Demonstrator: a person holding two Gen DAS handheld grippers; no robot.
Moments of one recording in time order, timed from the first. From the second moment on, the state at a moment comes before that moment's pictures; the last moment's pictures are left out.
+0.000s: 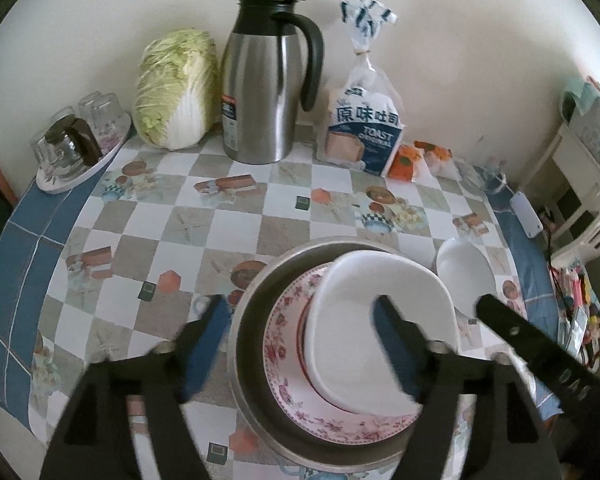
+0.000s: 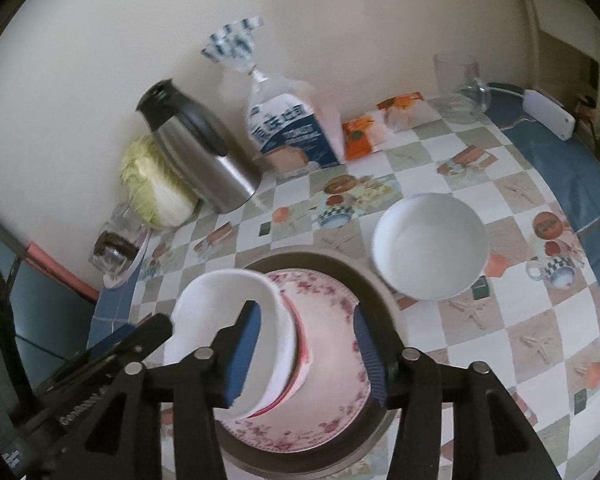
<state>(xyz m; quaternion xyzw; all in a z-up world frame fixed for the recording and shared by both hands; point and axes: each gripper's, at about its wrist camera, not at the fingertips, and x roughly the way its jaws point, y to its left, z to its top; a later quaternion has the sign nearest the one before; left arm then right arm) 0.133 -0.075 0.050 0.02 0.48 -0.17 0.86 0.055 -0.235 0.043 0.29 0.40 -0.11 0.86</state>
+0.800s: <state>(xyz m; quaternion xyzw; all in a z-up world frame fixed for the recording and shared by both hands) 0.135 -0.050 0.052 -0.05 0.46 -0.09 0.88 0.026 -0.292 0.043 0.31 0.38 -0.17 0.86</state>
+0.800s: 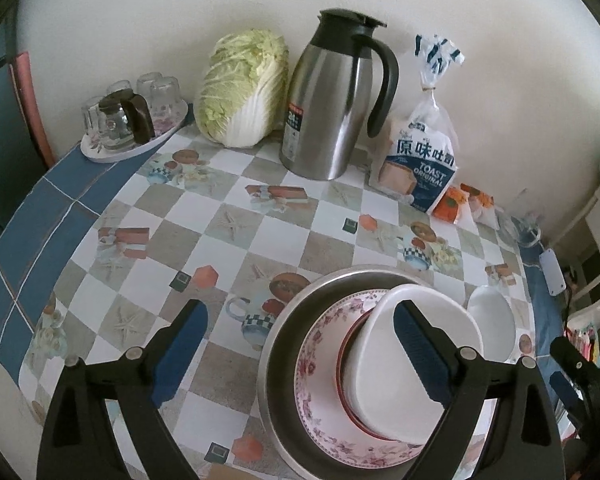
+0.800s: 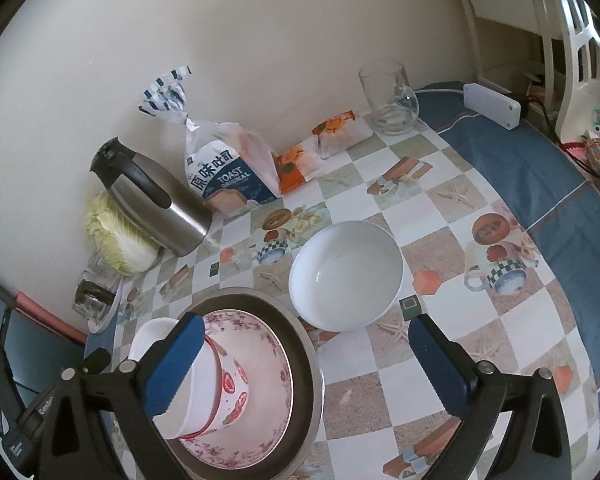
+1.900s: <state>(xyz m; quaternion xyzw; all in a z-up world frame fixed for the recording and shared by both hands) 0.110 -0.229 0.075 0.07 0.45 -0.26 0.85 0.024 -0.364 -0.015 0.32 0.43 -0.22 0.82</state>
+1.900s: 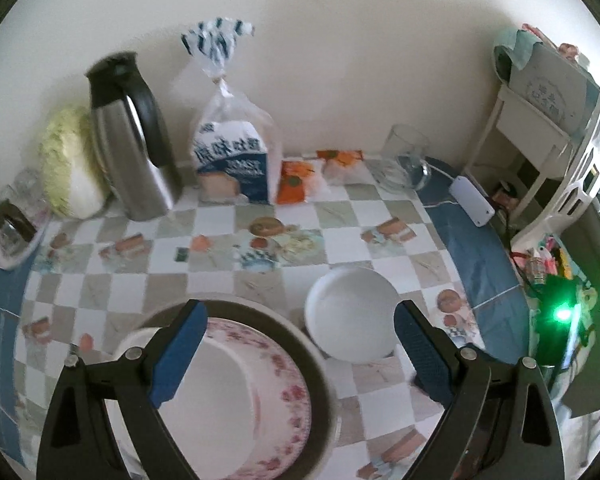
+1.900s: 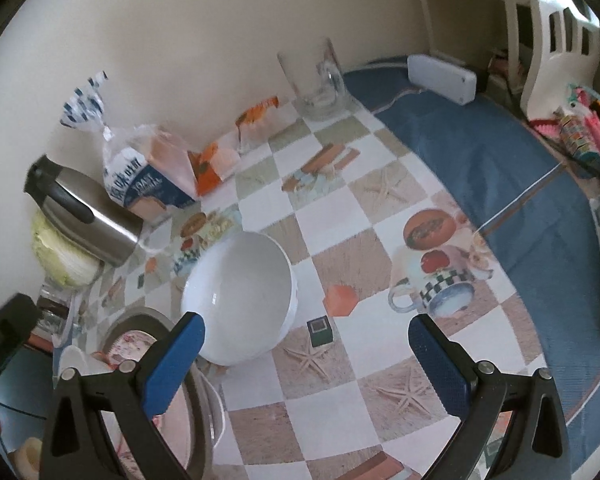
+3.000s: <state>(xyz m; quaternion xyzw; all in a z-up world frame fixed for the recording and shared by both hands) 0.179 -0.306 -0.039 0.14 0.55 -0.17 0.81 0.047 -0.367 -0.061 0.37 0.44 -0.19 0.80</state>
